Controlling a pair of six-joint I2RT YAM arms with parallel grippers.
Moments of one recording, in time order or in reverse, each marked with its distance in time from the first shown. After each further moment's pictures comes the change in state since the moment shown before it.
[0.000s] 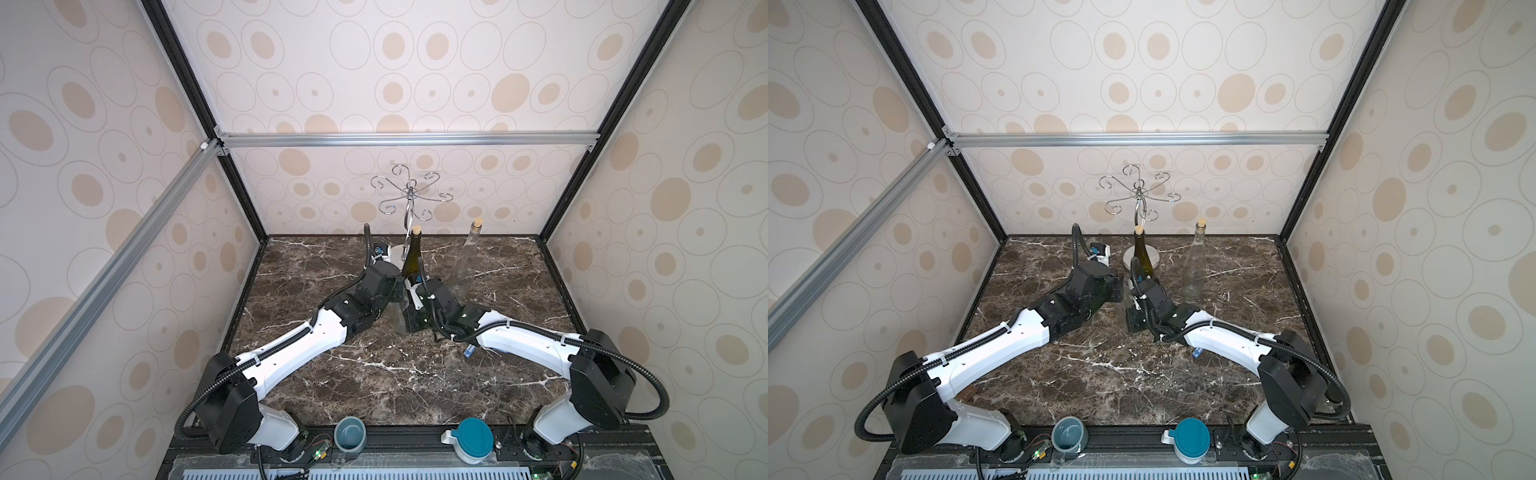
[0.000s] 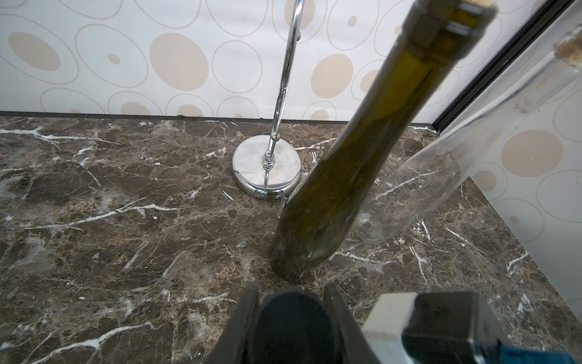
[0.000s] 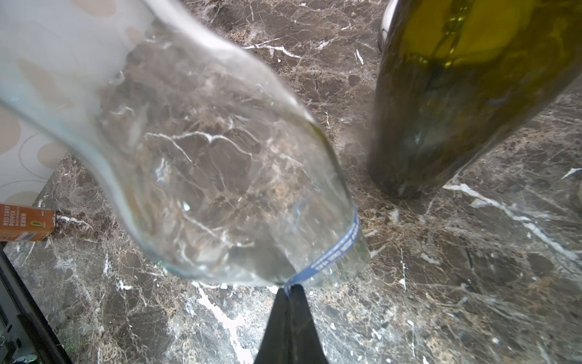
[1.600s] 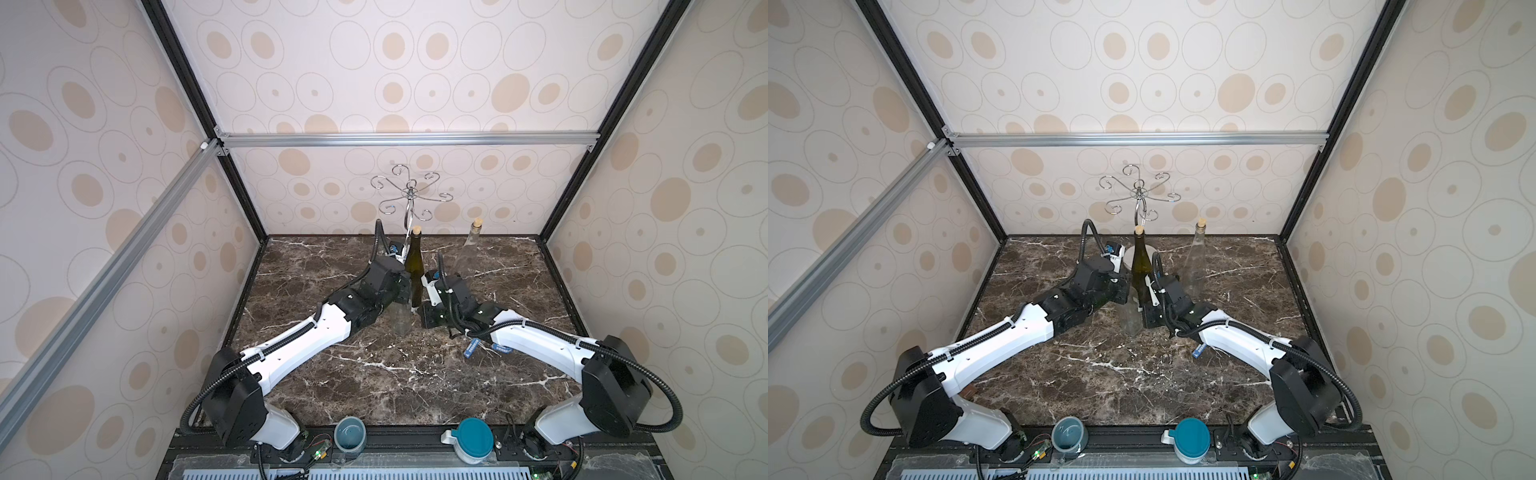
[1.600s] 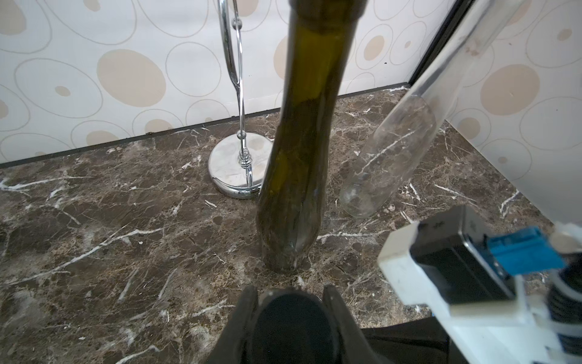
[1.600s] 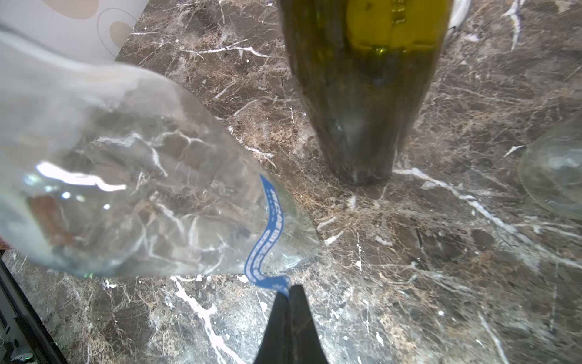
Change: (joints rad) left arm -0.004 0.042 0.072 -0.049 0.117 0.201; right arm -0.126 -0.075 -0.073 -0.016 -0.085 -0.029
